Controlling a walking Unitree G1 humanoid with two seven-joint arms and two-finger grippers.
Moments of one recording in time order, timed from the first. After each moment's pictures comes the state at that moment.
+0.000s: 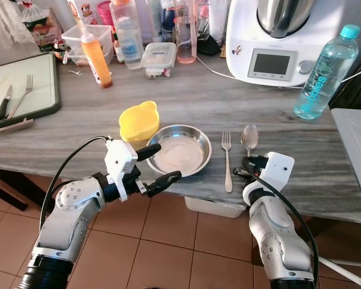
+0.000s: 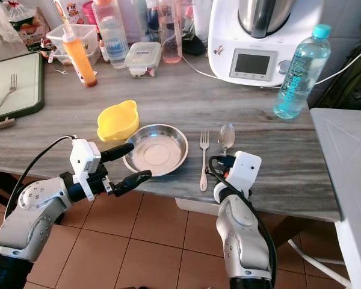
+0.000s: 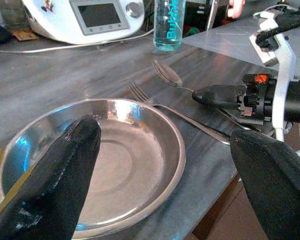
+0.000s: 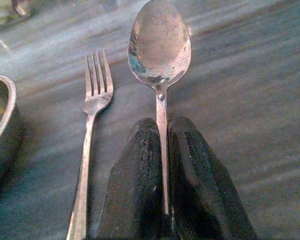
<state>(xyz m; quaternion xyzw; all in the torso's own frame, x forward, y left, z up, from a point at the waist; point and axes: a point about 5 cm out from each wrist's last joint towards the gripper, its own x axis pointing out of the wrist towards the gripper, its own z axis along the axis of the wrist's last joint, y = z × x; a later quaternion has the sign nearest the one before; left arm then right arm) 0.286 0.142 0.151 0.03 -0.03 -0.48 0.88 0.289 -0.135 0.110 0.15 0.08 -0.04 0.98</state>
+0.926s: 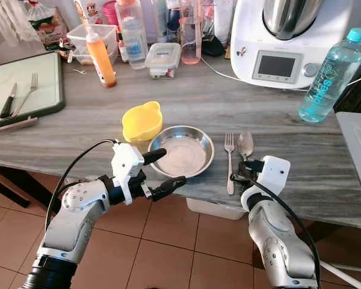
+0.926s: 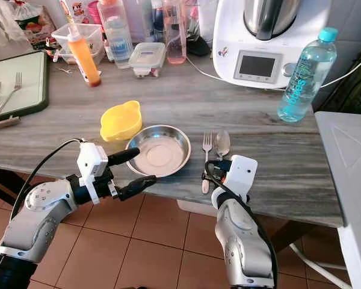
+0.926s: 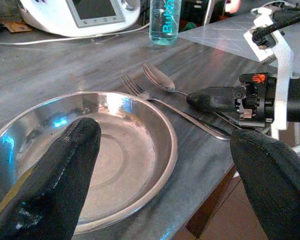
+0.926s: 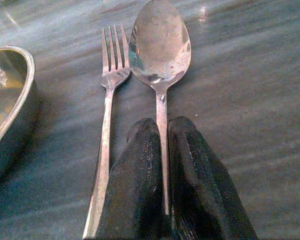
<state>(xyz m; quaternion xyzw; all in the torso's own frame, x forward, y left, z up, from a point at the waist) 0.285 0.134 0.145 0.03 -0.01 -0.49 0.87 0.282 -0.129 0.110 0.15 0.11 -0.03 0.98</state>
